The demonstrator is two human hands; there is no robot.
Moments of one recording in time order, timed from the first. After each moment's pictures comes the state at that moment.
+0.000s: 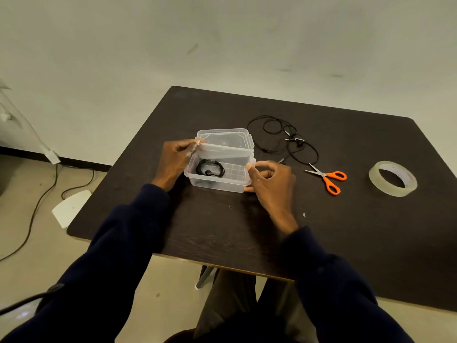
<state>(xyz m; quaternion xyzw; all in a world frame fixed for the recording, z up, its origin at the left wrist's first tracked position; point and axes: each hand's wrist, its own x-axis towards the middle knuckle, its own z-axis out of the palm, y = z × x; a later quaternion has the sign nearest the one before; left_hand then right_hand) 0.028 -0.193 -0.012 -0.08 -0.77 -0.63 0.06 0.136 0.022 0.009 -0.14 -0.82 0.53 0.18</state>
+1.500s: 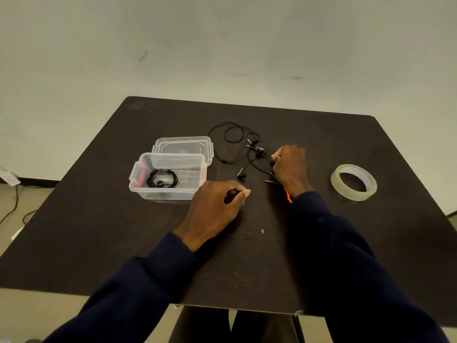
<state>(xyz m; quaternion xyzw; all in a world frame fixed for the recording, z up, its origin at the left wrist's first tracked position) 0.109 -0.030 0.007 -0.29 -0.86 -0.43 0.05 0.041 0.208 -0.008 -0.18 -0.96 0.17 0.13</state>
